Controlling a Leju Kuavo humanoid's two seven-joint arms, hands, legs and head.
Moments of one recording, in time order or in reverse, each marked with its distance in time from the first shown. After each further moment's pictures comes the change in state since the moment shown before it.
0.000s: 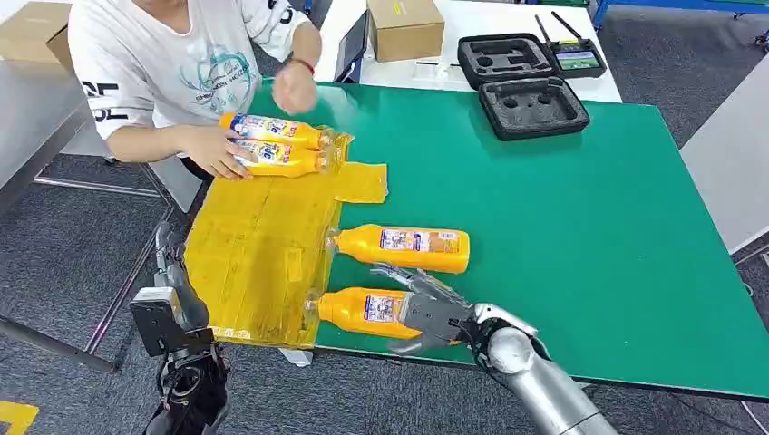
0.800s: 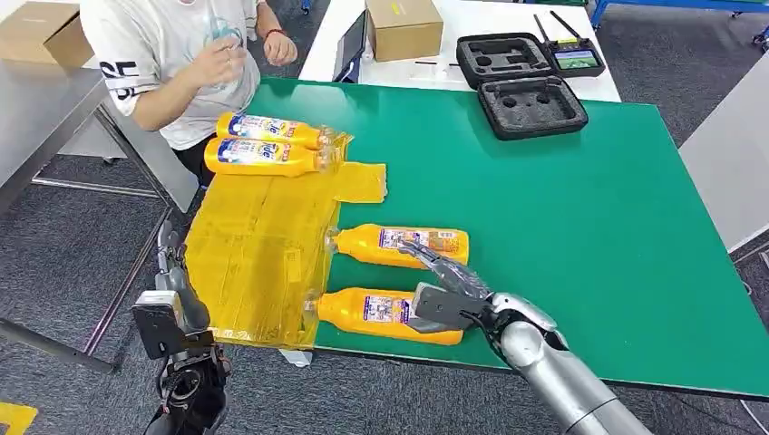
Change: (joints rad) left arm 0.015 0.000 0.005 -0.020 -0.034 0.007 0.000; right arm -0.051 -0.071 0.085 0.034 0.016 -0.182 0.007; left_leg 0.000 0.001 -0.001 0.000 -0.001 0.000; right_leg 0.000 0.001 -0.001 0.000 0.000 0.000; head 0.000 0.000
